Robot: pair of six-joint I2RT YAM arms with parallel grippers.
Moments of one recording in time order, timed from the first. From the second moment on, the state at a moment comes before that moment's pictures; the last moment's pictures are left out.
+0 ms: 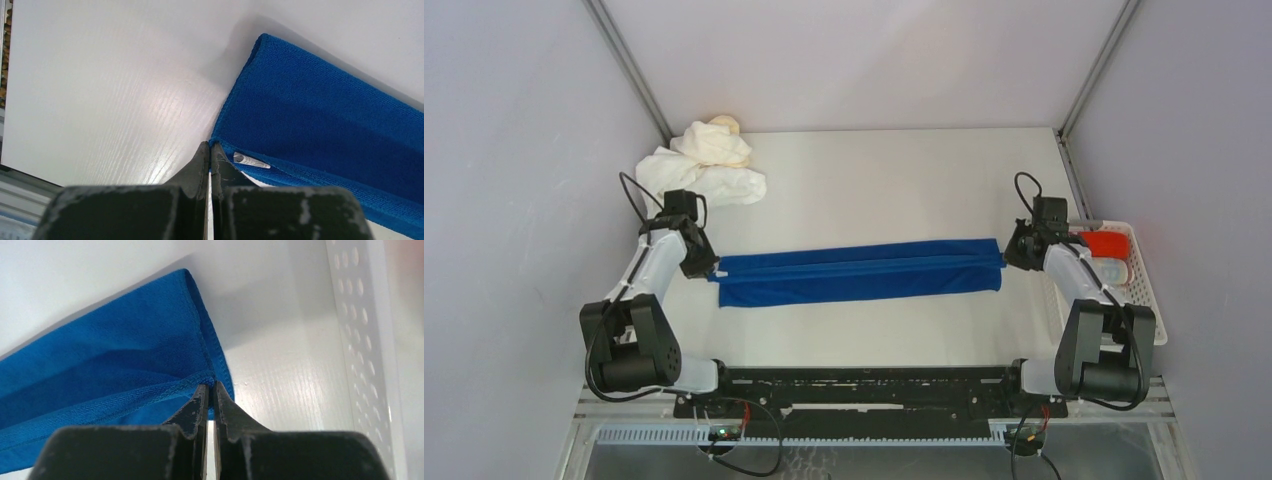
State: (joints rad) left arm 0.15 1.40 0.97 -0.77 -0.18 -0.34; right arm -0.16 1.35 0.79 -0.45 -0.07 0.36
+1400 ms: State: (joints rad) left arm 0.15 1.01 0.86 -0.81 -0.17 -0.44; right arm -0.16 0.95 0.58 -0.48 -0.07 0.42
